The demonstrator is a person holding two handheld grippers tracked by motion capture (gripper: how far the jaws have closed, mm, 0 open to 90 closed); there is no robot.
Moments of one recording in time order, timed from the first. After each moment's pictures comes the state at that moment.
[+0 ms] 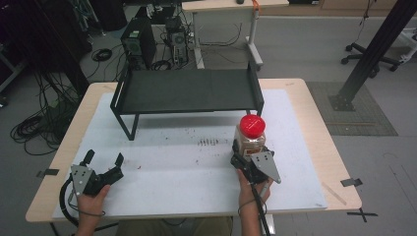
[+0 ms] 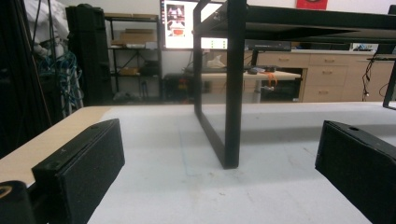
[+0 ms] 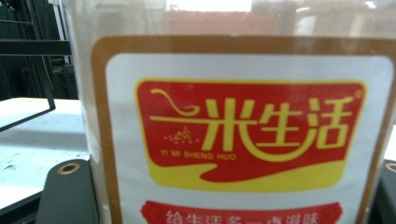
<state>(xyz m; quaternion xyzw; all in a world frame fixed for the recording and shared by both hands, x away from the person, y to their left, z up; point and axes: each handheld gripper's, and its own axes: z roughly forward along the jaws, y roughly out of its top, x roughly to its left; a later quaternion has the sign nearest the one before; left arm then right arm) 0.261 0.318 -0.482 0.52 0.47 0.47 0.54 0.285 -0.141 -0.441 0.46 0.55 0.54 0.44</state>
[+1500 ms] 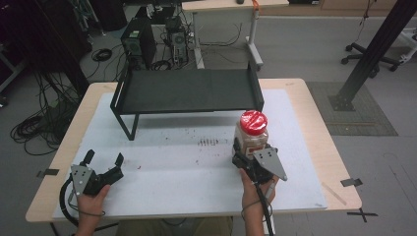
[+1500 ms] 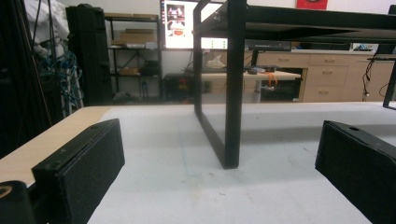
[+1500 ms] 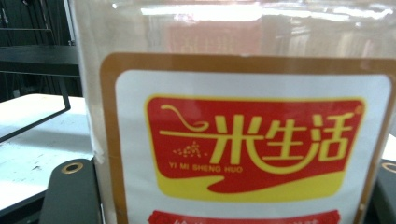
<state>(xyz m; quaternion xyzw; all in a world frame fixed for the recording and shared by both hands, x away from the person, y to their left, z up) 0.261 0.318 -0.482 0.52 0.47 0.47 0.54 0.271 -0.143 -0.403 0.45 0.57 0.53 0.43</state>
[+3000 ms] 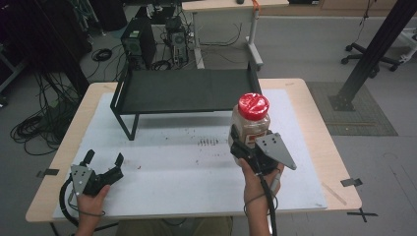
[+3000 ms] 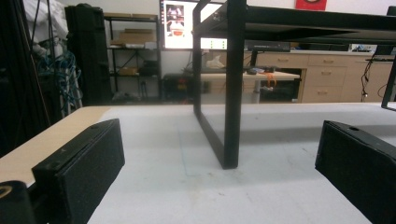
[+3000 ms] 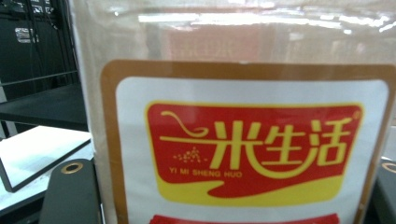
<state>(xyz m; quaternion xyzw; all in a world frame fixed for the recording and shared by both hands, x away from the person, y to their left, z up) 0.261 0.319 -0.482 0.52 0.47 0.47 0.54 0.266 -0.135 -0.335 0.43 0.58 0.56 0.41</state>
